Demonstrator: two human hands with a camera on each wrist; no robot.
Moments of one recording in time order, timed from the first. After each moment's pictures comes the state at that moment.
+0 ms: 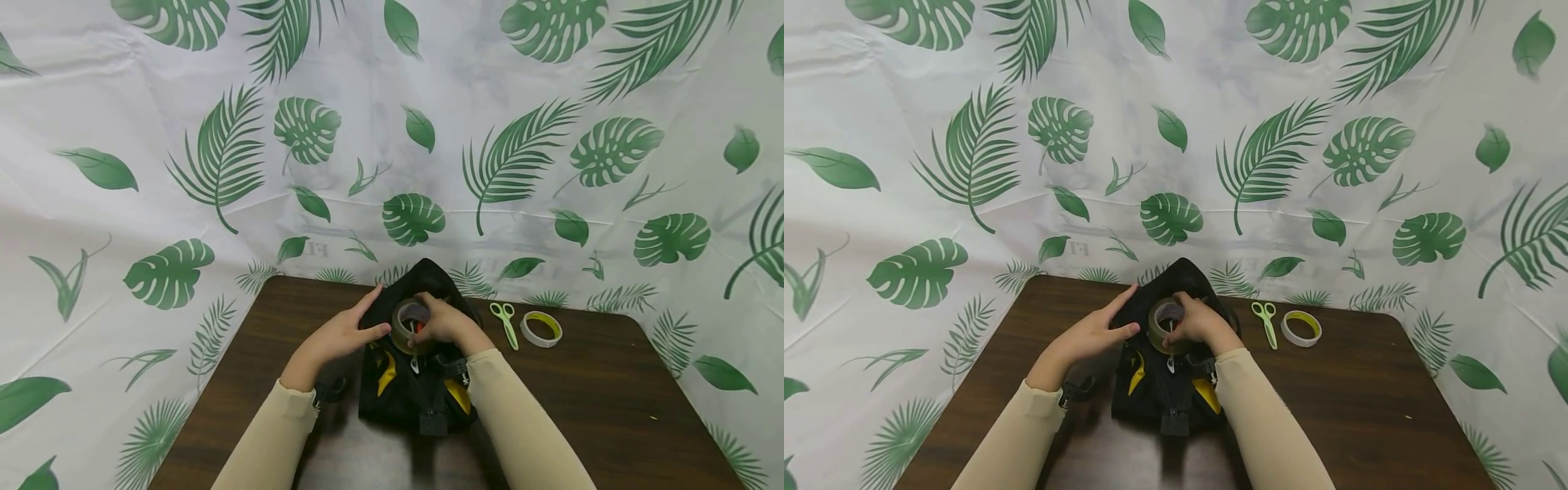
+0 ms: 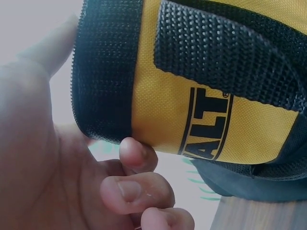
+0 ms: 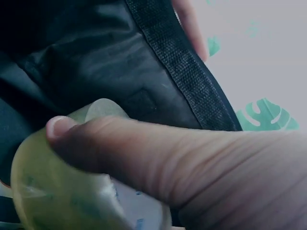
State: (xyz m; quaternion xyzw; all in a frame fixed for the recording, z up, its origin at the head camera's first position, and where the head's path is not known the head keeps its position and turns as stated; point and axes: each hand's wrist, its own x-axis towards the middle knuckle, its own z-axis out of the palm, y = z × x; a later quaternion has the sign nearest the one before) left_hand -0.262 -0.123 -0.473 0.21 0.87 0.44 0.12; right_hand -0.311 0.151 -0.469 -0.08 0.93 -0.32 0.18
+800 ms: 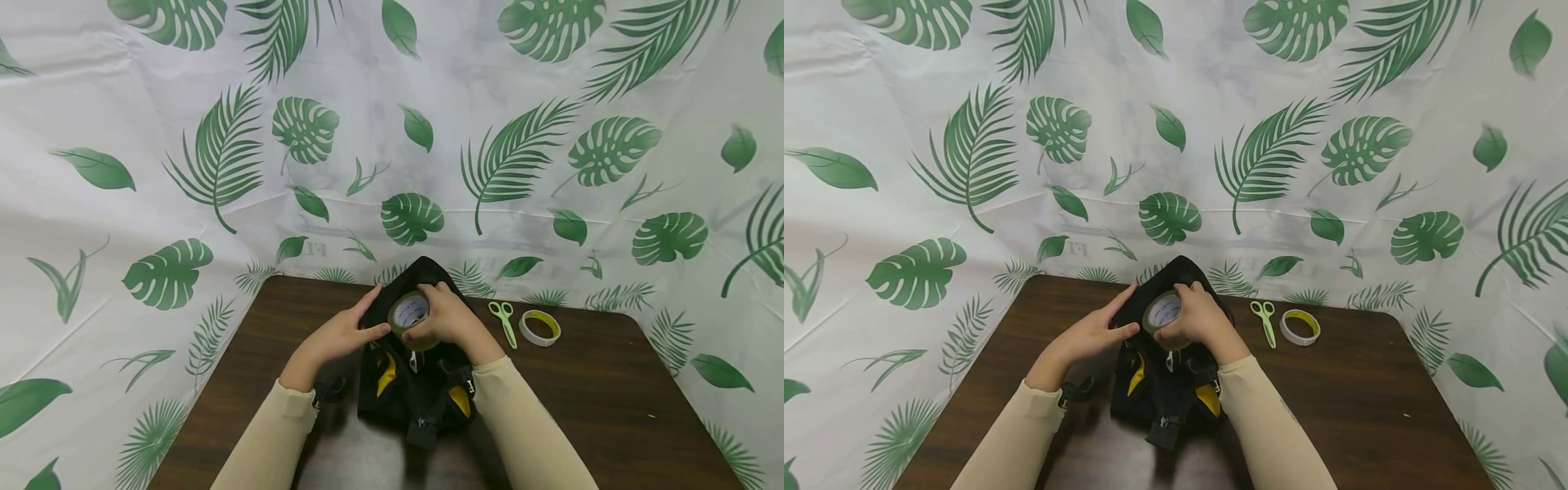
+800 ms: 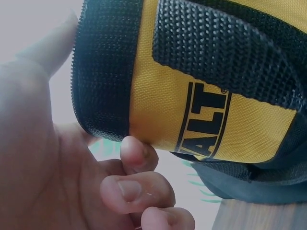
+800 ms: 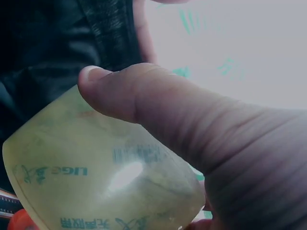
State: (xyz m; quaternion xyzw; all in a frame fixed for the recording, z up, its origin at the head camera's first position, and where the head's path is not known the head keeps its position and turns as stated) left_hand -0.261 -0.122 -0.472 0.21 0.87 0.43 0.12; right_hand -0.280 0.143 -0.426 -0.13 0.96 -0.23 0.07
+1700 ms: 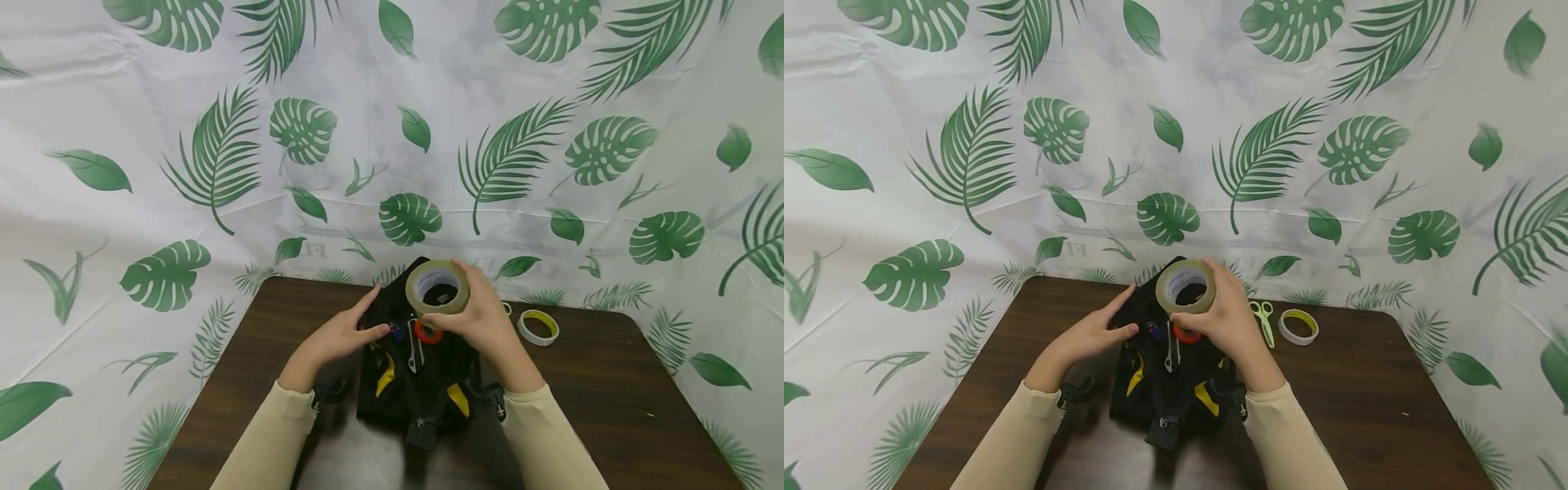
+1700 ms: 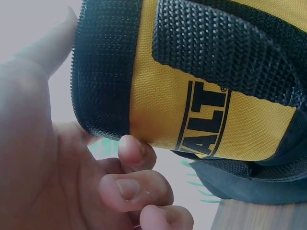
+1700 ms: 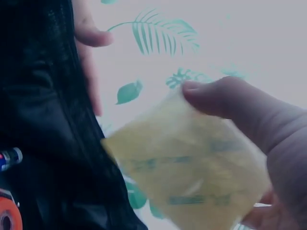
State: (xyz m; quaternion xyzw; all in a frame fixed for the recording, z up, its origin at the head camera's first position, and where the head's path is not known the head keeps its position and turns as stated) left_hand -0.262 -0.119 -0.473 0.21 0.87 0.43 0.12; right_hand -0.236 0.184 -0.392 -0.13 0.91 -0.39 -0.09
